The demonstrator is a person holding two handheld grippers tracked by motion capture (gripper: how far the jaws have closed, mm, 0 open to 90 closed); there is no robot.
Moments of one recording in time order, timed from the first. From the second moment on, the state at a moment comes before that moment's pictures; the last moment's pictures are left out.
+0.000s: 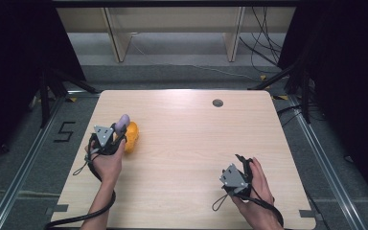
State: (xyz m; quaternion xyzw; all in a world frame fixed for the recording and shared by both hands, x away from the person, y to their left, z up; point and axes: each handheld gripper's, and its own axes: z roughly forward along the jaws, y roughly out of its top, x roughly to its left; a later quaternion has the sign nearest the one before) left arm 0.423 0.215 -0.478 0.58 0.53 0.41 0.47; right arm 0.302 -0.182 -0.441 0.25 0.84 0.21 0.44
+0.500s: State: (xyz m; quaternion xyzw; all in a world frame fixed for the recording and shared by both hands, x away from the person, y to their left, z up) left arm 0.428 0.206 -0.496 0.59 0.54 0.39 0.45; right arm 0.302 -0.181 -0.442 0.24 0.84 0.21 0.44
